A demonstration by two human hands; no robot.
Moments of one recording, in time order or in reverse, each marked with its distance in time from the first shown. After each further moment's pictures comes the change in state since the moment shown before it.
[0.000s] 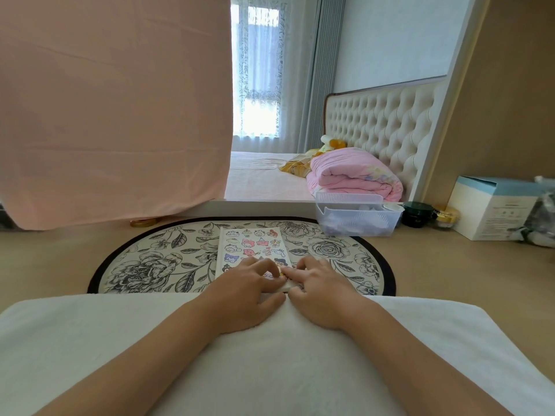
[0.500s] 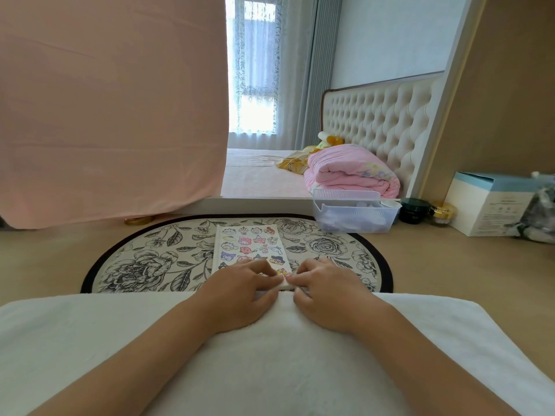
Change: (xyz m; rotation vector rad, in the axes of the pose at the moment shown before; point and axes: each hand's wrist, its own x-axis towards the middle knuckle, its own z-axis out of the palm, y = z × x) left_hand -0.001 -0.001 -0.001 -0.010 0.005 -0.028; right_hand -0.020 0.001 -0.010 -0.107 0.057 -0.054
